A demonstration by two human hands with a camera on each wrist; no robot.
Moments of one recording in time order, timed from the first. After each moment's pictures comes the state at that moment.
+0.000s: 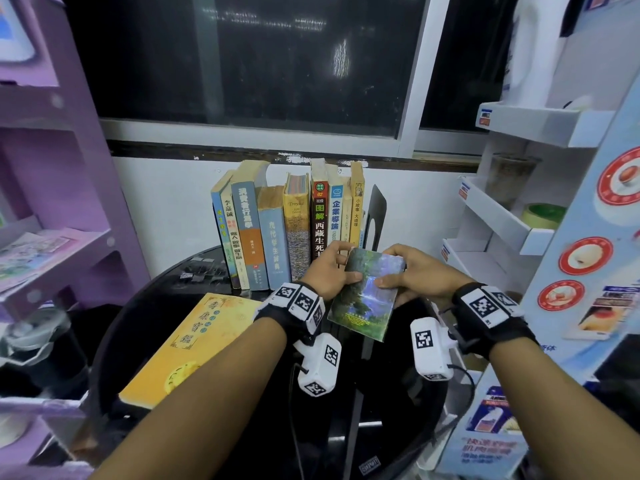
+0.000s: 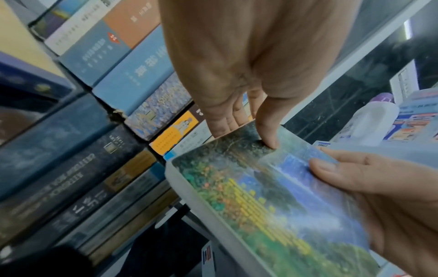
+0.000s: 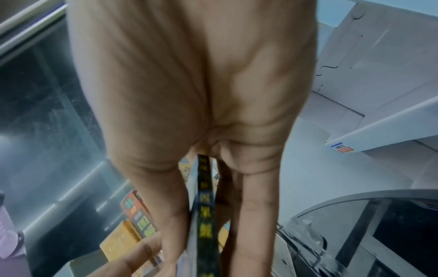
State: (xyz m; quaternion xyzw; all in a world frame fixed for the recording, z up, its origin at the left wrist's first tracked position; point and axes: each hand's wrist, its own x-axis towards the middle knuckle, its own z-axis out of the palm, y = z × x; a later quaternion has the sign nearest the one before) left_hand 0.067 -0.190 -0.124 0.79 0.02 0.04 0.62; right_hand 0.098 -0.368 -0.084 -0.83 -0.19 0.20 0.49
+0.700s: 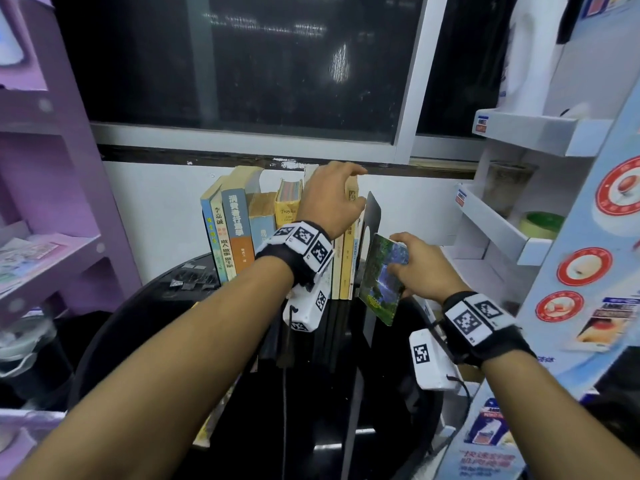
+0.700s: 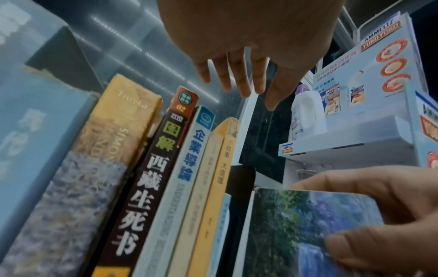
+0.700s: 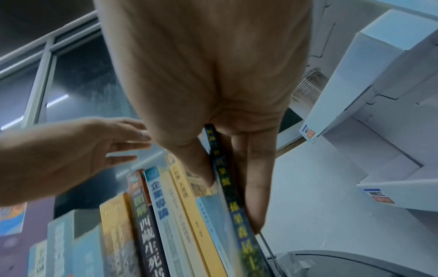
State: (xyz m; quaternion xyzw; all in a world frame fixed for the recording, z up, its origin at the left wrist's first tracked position) left_hand 0.102 -0.189 -0.025 0.87 -0.06 0.40 0.29; right_hand 0.105 -0.369 -0.071 -0.93 -0.17 -0.04 0.32
